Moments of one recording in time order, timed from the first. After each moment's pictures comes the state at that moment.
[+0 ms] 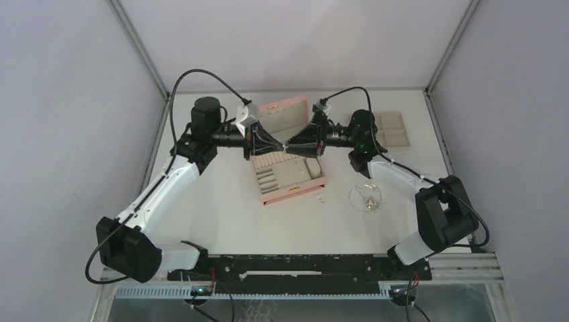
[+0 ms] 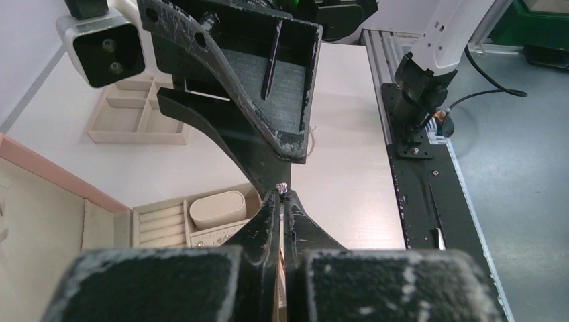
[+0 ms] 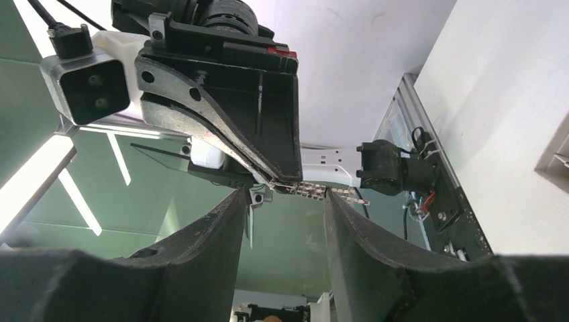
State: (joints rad) left arm -0.38 1.28 1.15 -0.15 1.16 0.21; right arm 0.47 1.52 0.96 0.68 -1.03 1.53
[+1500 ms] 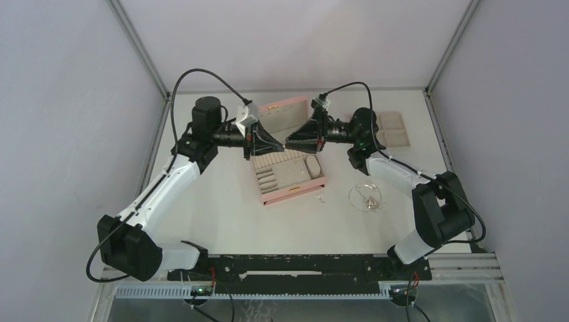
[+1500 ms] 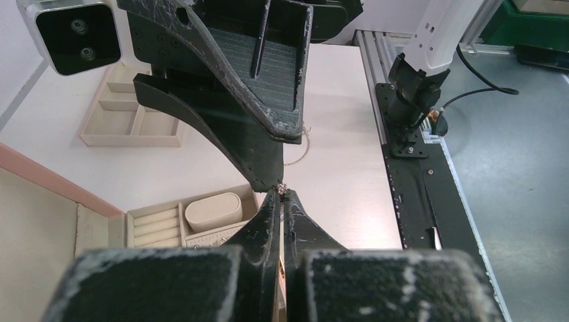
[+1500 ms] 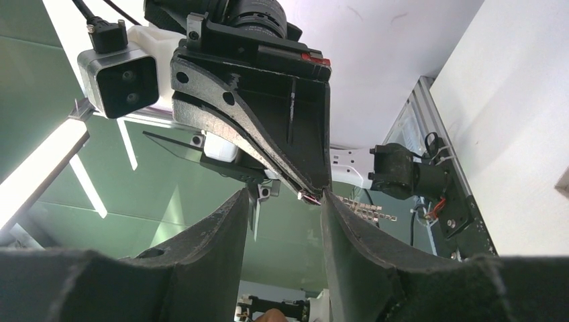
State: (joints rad) left arm -0.38 1.29 1.15 -0.14 1.18 0.21; right arm 0.47 1.56 0.99 0.80 -1.06 1.61
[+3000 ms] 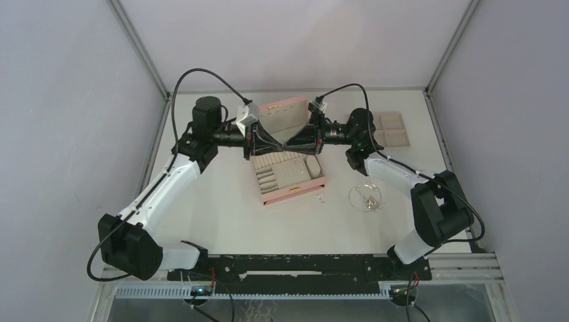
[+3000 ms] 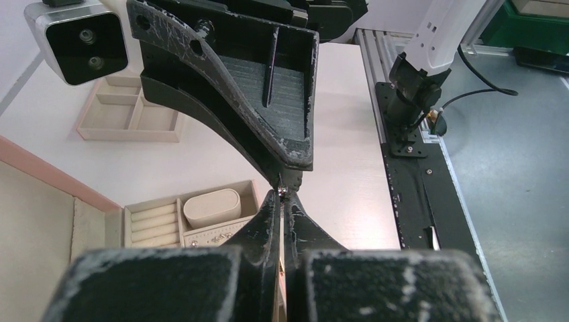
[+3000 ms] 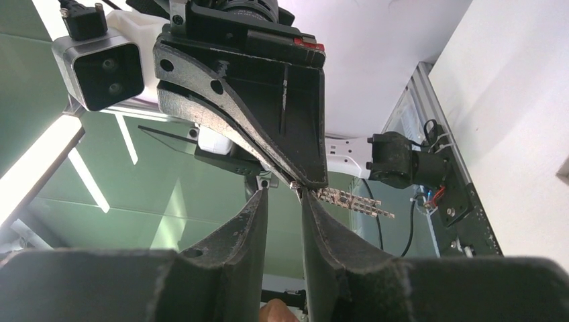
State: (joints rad) left arm -0.37 1.30 1.15 -0.15 1.18 0.21; right arm 0.48 1.57 0.99 0.77 -1.09 1.59
